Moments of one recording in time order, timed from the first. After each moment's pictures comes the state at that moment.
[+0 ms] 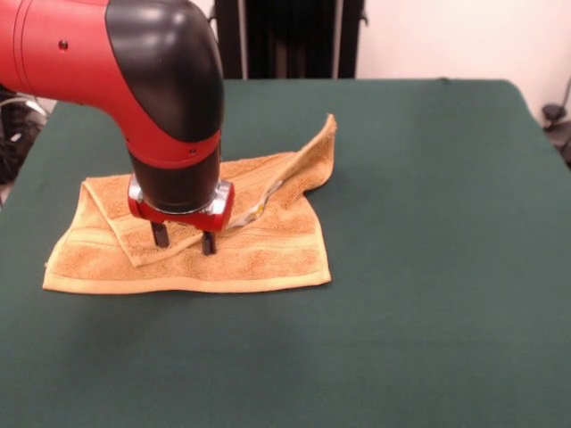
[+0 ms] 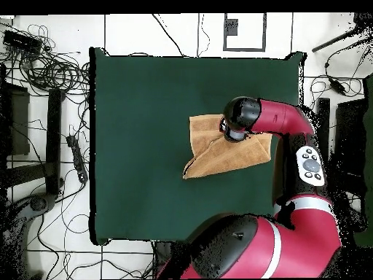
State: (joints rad) arm -0.42 -0.24 0.15 1.05 -0.35 0.96 1.78
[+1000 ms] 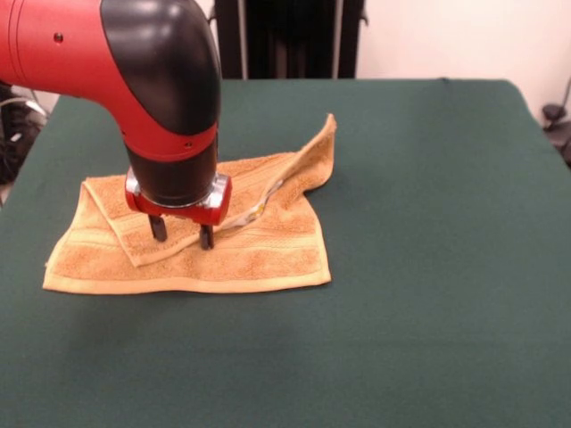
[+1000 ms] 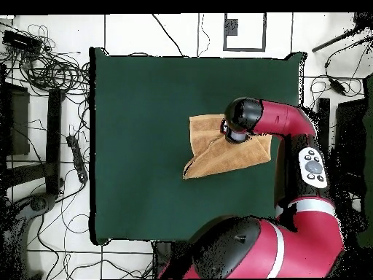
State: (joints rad) arm -0.42 -0.26 0.15 1.07 -0.35 0.97 1.78
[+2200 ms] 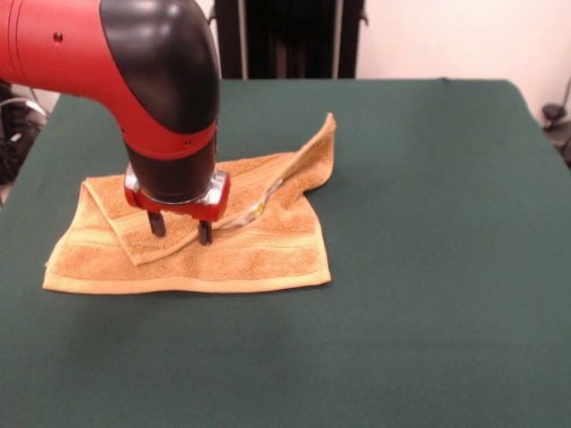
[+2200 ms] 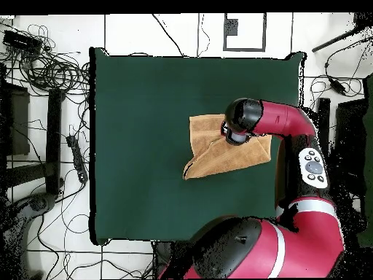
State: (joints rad) arm -0.42 -0.26 0.15 1.08 -0.36 0.98 1.78
